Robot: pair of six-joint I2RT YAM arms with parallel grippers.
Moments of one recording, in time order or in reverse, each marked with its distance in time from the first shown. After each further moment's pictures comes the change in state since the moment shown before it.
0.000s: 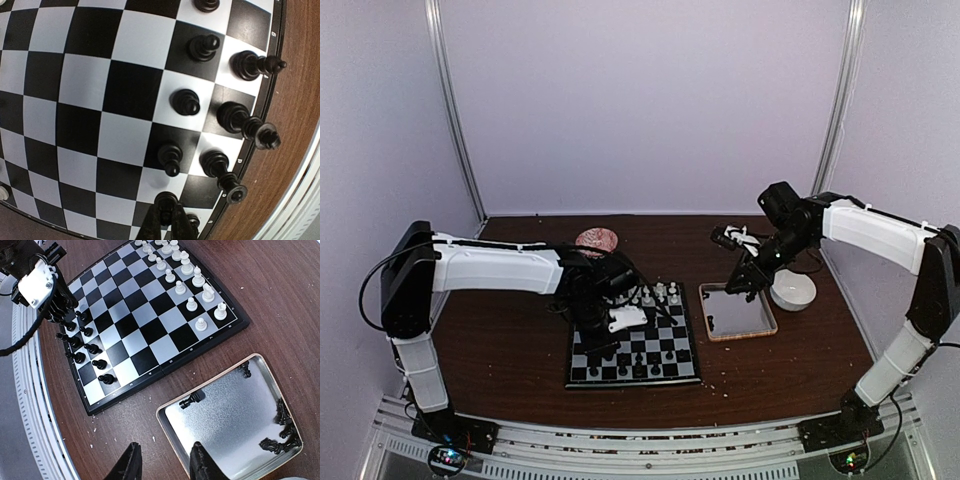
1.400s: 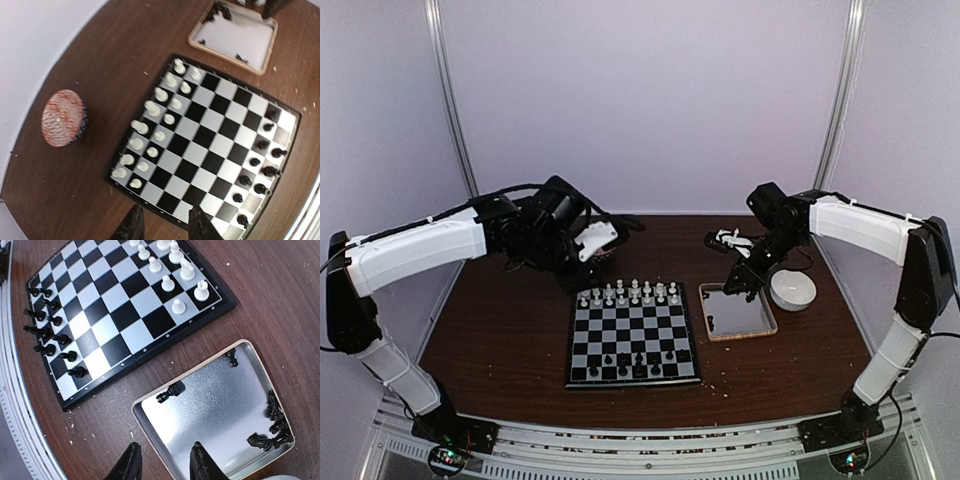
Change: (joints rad) left arm 0.131 -0.317 0.044 0.111 -0.140 -0.035; right arm 0.021 0.090 0.070 -0.034 0.115 -0.004
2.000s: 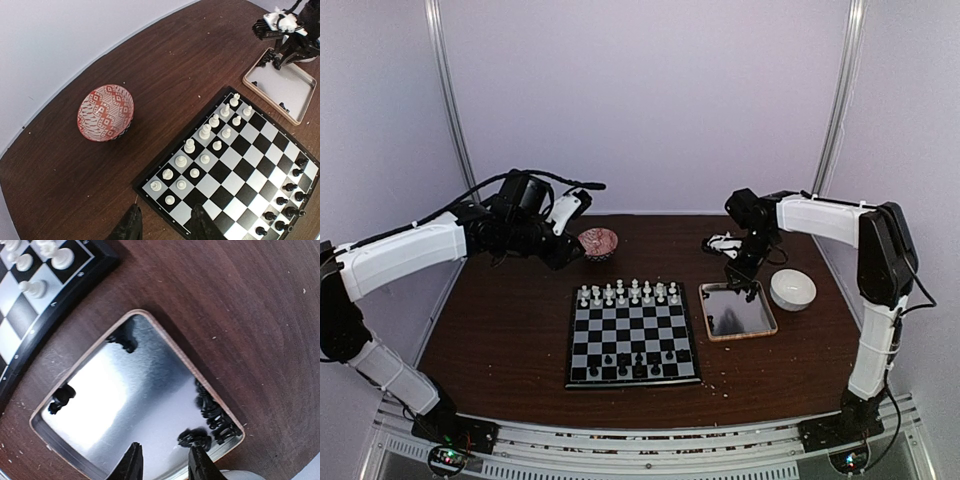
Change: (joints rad) left arm 0.201 -0.087 -0.163 0.294 0.031 -0.120; right arm -0.001 0.248 0.160 0.006 0.392 0.078
